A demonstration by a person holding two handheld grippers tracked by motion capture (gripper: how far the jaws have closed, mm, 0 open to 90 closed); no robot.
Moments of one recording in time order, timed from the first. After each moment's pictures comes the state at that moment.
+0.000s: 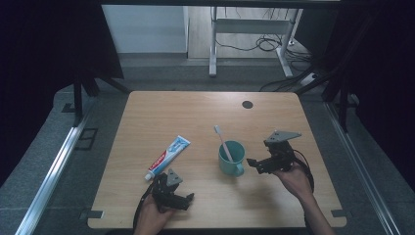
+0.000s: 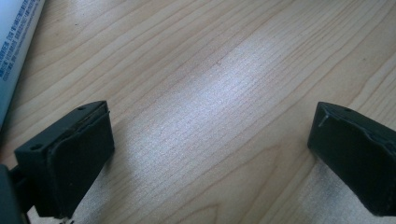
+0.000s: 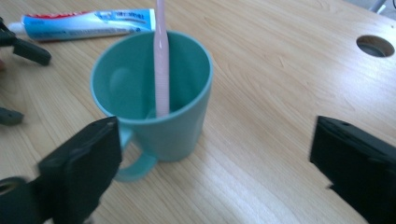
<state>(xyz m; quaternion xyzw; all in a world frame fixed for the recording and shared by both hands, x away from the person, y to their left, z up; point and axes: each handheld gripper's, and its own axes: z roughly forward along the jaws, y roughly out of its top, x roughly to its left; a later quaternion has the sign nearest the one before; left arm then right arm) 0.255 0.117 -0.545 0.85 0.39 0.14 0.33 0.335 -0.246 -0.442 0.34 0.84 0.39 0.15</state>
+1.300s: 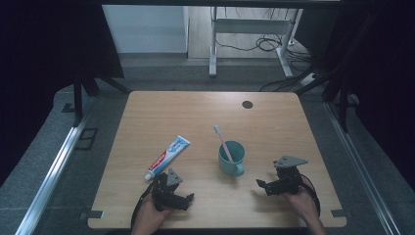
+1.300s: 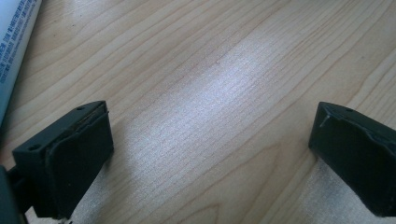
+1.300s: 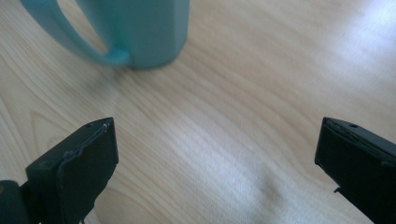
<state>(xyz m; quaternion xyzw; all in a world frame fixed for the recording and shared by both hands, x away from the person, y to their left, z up) 0.256 0.116 -0.545 0.85 0.39 0.13 0.33 0.300 -0.284 -0.517 0.36 0.84 0.37 0.16</state>
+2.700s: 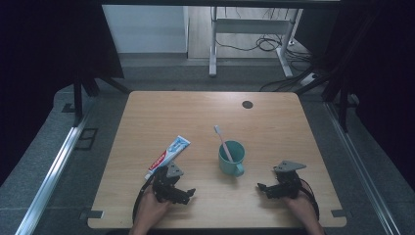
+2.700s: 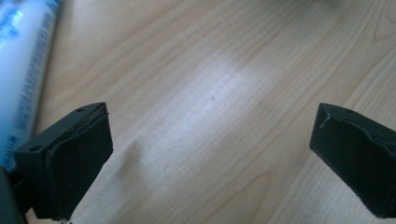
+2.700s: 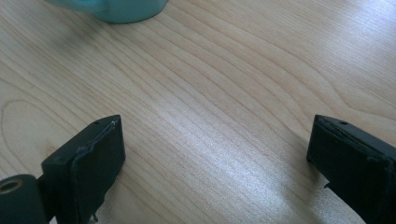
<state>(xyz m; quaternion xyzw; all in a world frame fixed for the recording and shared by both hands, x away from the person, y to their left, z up) 0.272 0.116 -0.521 0.86 0.37 0.12 0.34 0.299 -0.293 -0.543 0.37 0.84 0.35 0.15</state>
